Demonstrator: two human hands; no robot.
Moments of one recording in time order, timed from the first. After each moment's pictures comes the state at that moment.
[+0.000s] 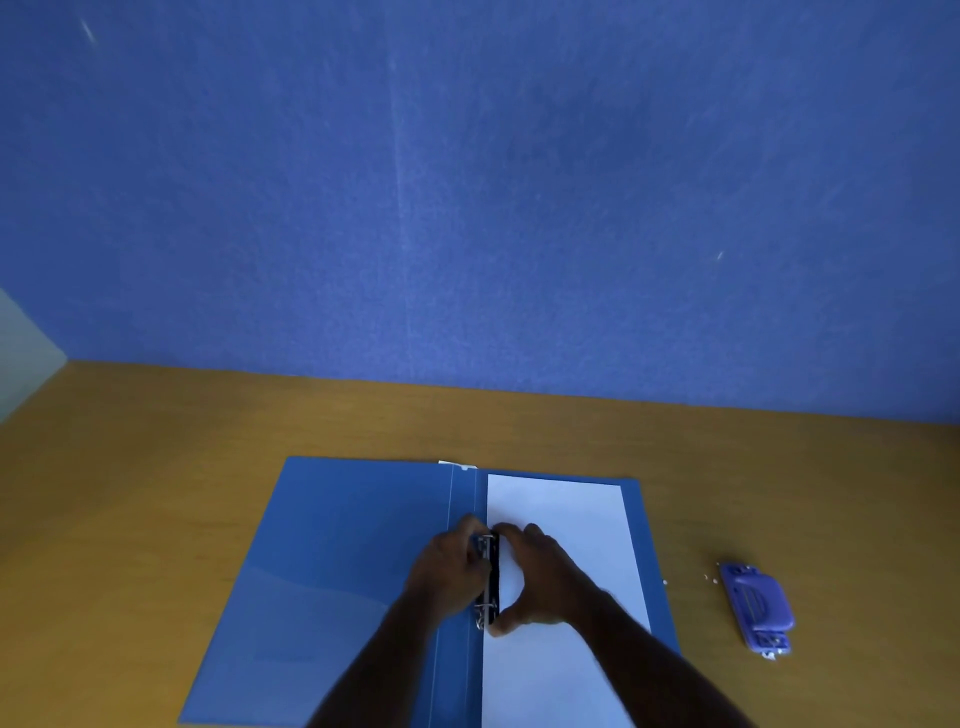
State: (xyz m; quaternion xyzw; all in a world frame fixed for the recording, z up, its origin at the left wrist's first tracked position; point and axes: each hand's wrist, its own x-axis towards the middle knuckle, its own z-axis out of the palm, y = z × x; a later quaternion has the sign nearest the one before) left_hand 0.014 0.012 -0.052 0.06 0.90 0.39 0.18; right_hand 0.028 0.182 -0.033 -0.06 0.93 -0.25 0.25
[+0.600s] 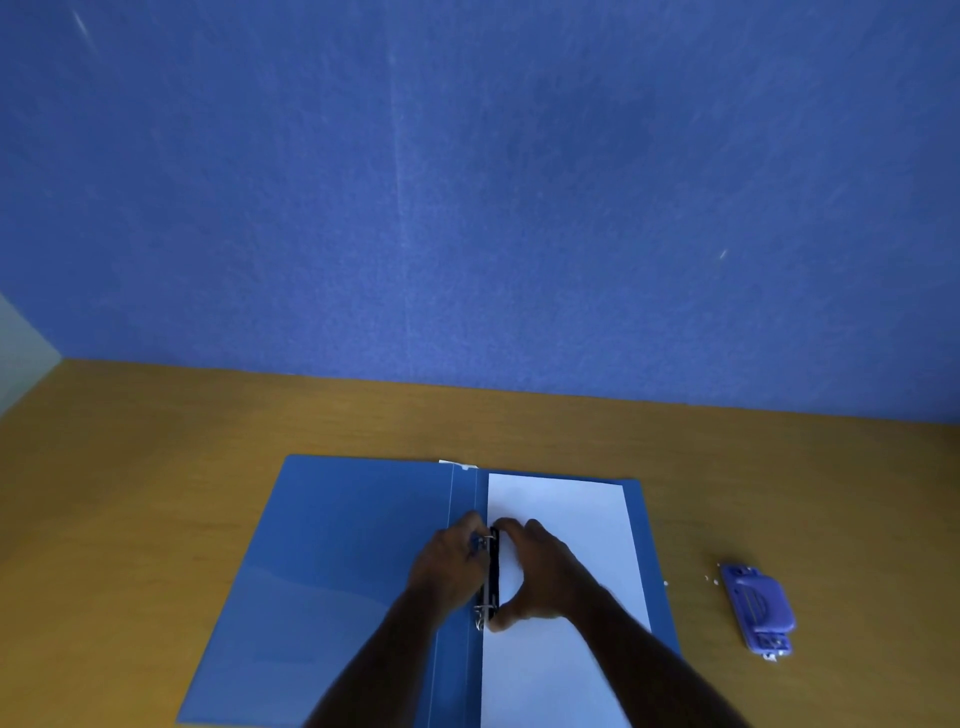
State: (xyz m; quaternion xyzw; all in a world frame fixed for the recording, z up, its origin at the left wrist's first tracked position) left_hand 0.007 0.015 -0.056 0.05 0.91 0.39 0.16; right_hand 0.023 0.180 -0.029 -0.05 0.94 -0.25 0.24
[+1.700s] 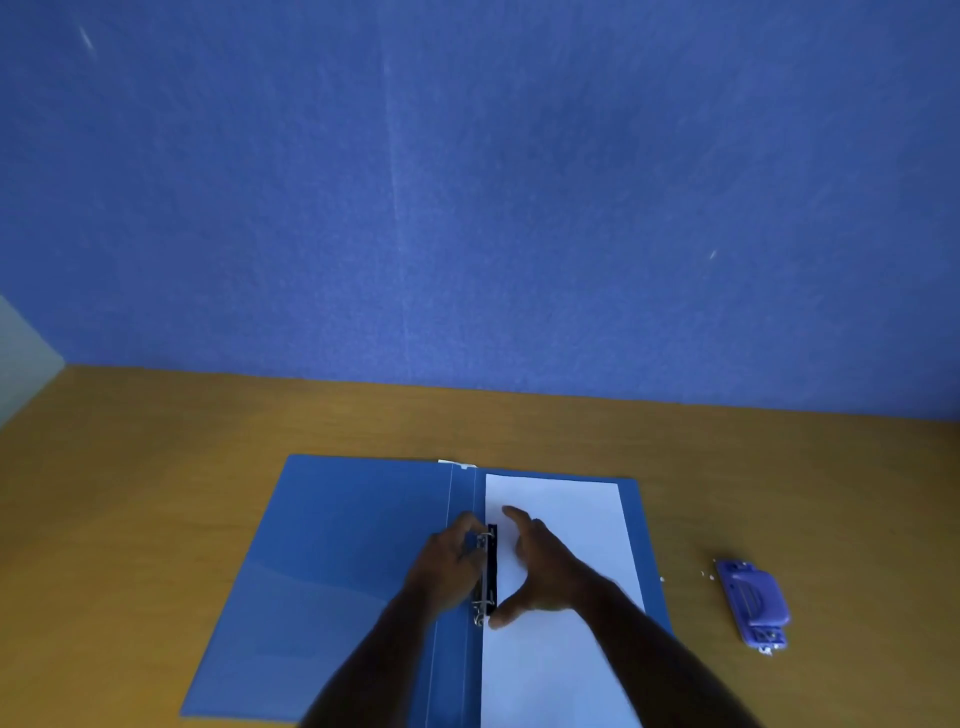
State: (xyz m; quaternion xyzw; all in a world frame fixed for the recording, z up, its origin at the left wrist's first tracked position) left_hand 0.011 0.007 -0.056 0.04 0.86 0.46 0.19; right_hand 0.021 0.190 -0.032 -0.03 0.90 -0.32 0.28
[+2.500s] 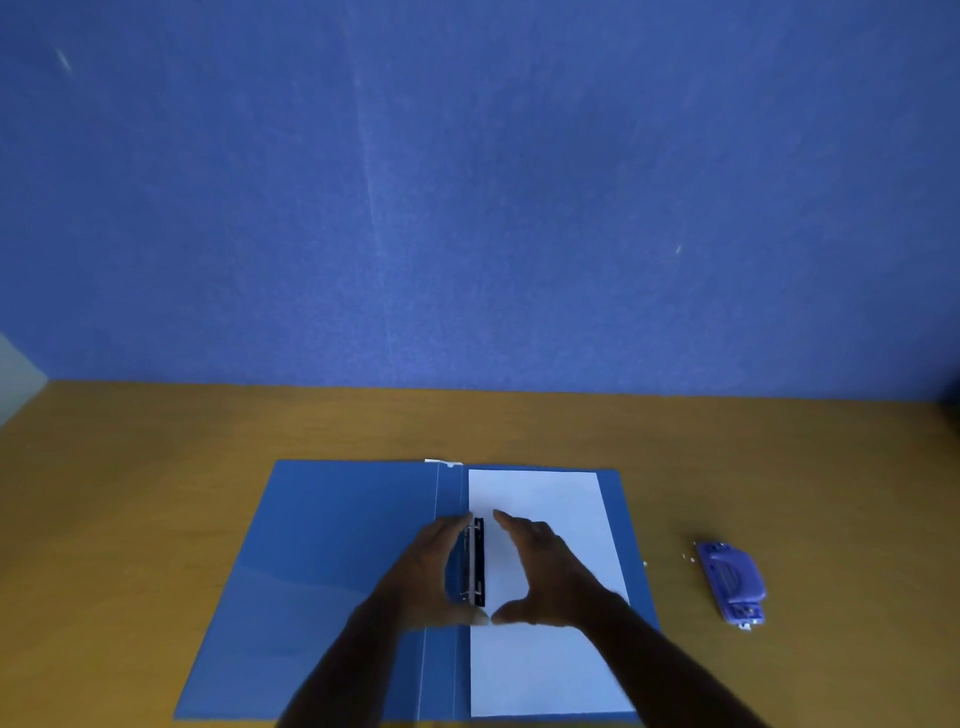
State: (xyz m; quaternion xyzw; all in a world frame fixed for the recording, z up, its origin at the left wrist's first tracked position) left_hand 0.029 -0.014 -0.052 0.20 0.90 0.34 0.19; right_hand 0.054 0.201 -0.019 -0.12 0.95 -0.23 0.18
